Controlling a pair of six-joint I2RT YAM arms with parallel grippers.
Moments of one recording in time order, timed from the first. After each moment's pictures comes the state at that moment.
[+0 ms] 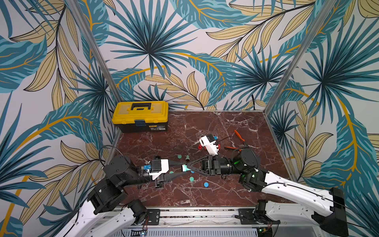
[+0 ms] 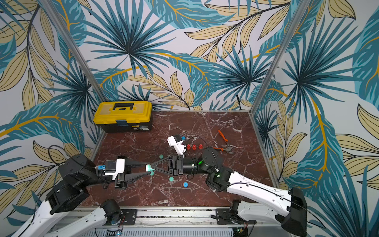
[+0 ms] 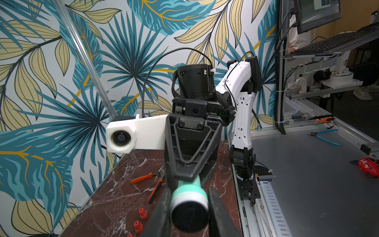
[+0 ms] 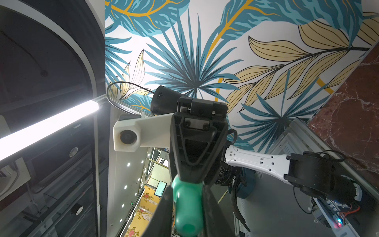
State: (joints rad) left arm -0.76 0.61 0.97 -0.33 0.64 0.20; right arm 1.04 1.09 0.89 0.47 -0.55 1.36
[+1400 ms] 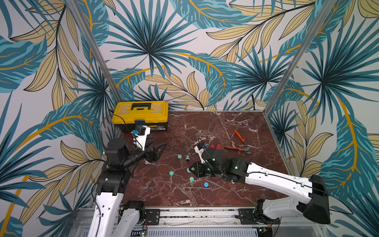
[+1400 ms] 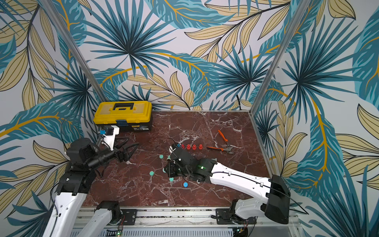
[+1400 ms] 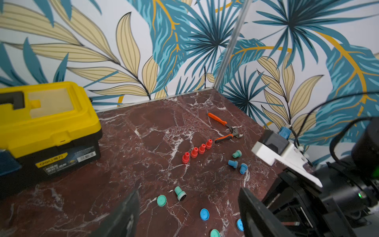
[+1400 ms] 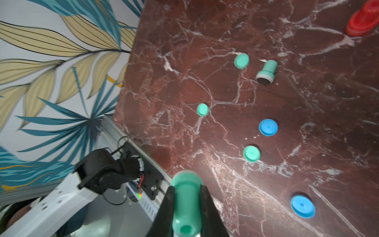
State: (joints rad) left arm 0.07 0.73 0.88 -0.47 0.75 -0.13; right arm 1.05 1.37 1.07 -0.49 -0.01 0.83
